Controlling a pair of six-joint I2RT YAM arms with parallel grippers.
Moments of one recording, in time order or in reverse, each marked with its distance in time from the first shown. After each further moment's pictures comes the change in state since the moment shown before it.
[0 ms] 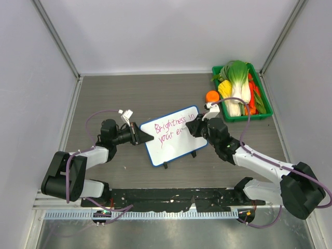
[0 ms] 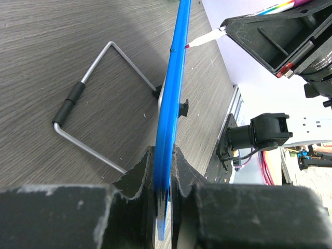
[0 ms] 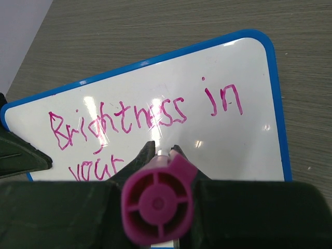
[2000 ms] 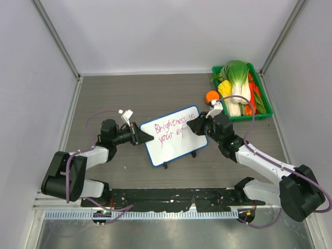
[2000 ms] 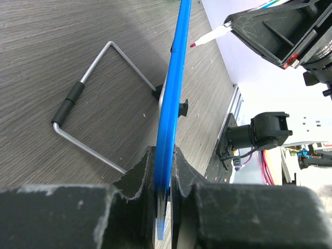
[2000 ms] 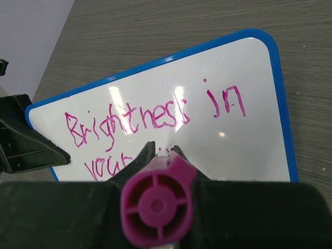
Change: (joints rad) left arm 0.000 0.000 0.000 0.000 0.001 0.001; right arm -0.100 -0.019 0.006 -0.012 -0.181 0.060
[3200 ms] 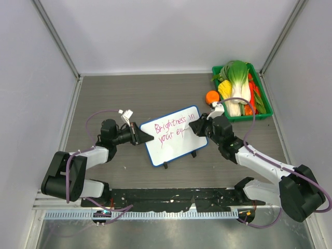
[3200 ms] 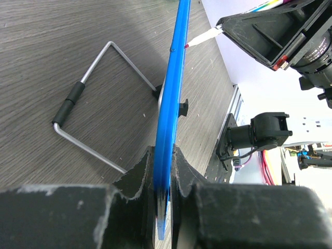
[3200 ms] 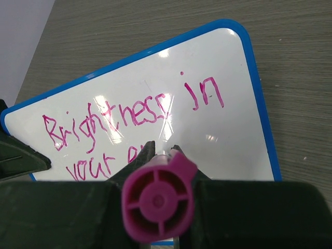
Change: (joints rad) left arm 0.000 0.000 0.000 0.000 0.000 -0.001; right arm 0.000 0.002 -0.032 0.000 0.072 -0.005
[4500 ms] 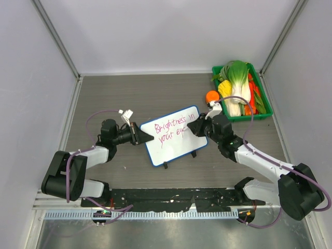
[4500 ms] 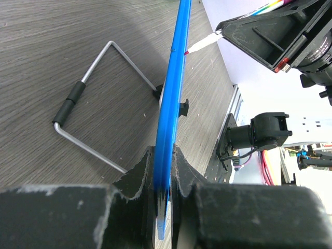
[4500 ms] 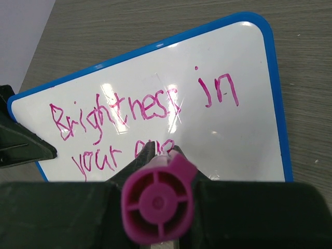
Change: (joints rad) left arm 0.000 0.006 0.002 0.000 0.000 -0.001; right arm -0.003 0.021 0.025 -0.022 -0.069 -0.022
